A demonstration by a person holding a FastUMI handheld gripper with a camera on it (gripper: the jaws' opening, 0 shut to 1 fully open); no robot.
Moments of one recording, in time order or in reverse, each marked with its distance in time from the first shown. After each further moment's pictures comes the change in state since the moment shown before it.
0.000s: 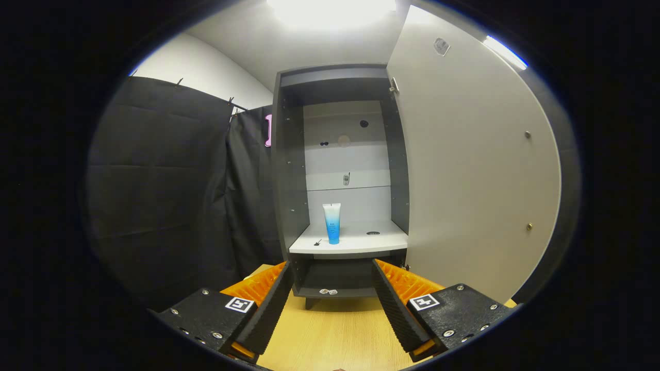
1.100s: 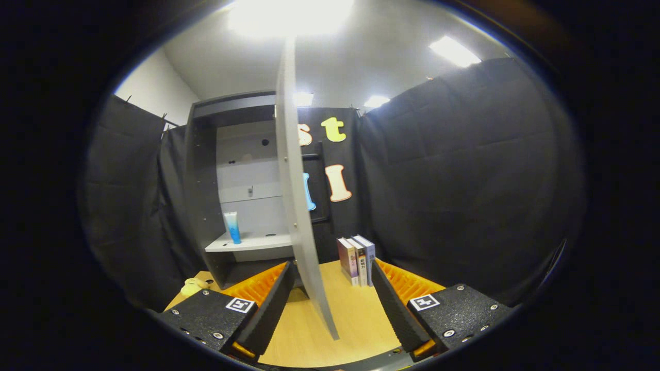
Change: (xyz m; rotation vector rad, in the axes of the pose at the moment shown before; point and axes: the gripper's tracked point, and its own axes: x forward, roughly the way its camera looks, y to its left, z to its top) arm -0.144 -0.221 0.015 0.094 -0.041 -0.445
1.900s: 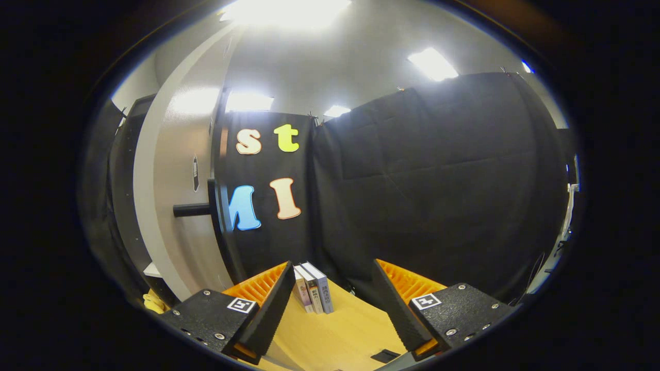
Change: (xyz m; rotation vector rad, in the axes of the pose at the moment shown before) arm 0.107 -0.050 0.064 -0.057 -0.079 -0.259
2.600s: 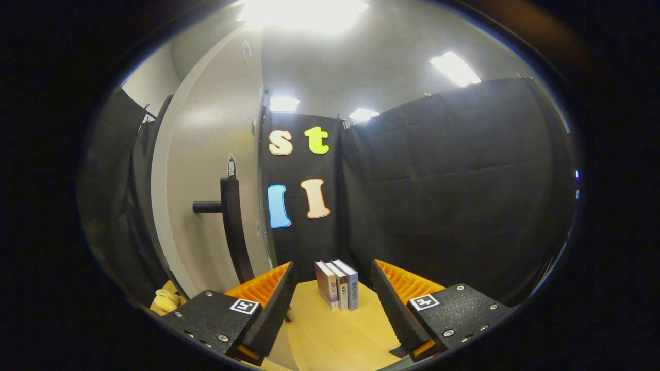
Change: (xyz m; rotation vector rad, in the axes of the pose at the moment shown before) arm -0.047 0.081 -0.003 -0.018 0.014 0.184
